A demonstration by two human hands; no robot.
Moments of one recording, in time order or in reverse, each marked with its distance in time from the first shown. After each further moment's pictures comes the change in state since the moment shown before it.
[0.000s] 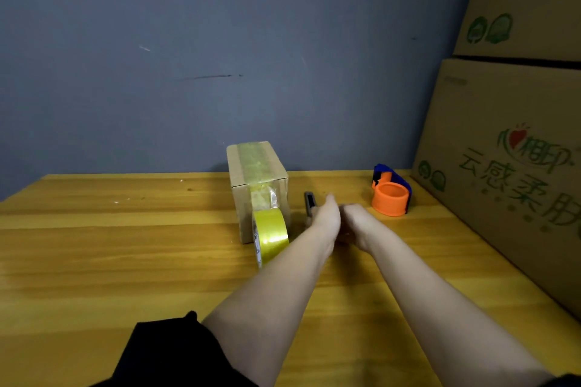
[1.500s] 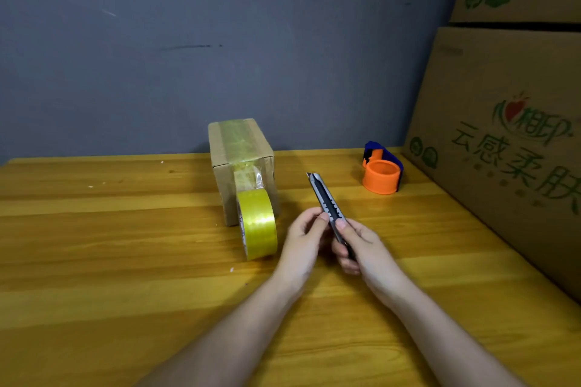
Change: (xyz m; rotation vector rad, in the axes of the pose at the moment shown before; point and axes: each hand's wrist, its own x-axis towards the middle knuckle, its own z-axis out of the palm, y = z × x) left_hand -0.052 -0.060 -0.043 -0.231 -0.316 0.487; right_hand -0.058 0.074 -0.009 0.310 -0.230 -0.380
